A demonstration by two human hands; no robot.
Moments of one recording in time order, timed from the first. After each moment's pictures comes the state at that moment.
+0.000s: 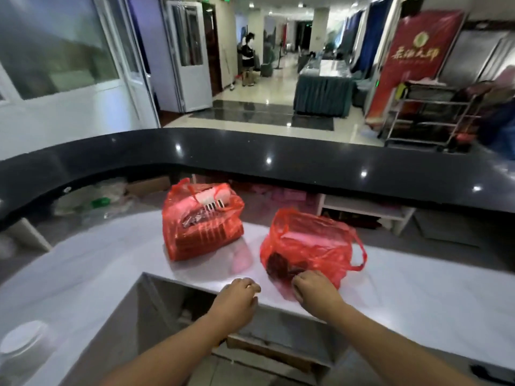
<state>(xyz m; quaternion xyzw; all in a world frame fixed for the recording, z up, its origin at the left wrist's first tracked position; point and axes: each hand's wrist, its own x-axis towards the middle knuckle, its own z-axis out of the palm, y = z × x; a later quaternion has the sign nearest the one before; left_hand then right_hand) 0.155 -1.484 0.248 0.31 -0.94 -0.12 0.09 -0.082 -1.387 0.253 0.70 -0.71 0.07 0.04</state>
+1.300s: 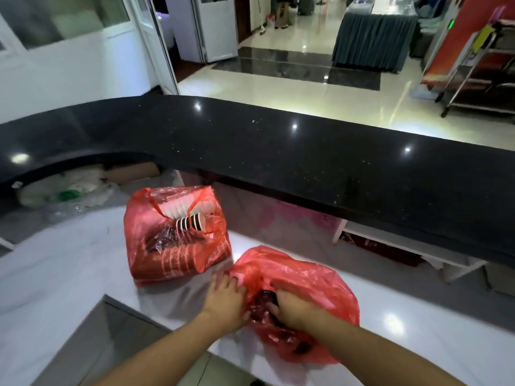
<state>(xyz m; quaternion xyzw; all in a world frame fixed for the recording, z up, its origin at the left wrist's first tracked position) 0.020 -1.631 0.213 0.42 -0.87 -0.05 -0.24 -0.177 -1.568 0.201 0.66 -0.68 0.00 -0.32</state>
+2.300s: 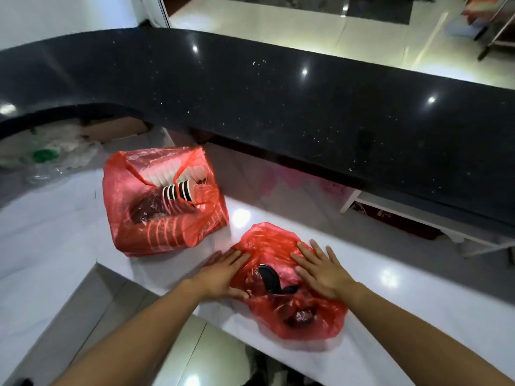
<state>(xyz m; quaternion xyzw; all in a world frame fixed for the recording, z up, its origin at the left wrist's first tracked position) 0.034 -1.672 0.154 0.36 -0.87 -0.25 -0.24 -0.272 -1.565 0.140 0.69 -0.65 -0.09 -0.30</state>
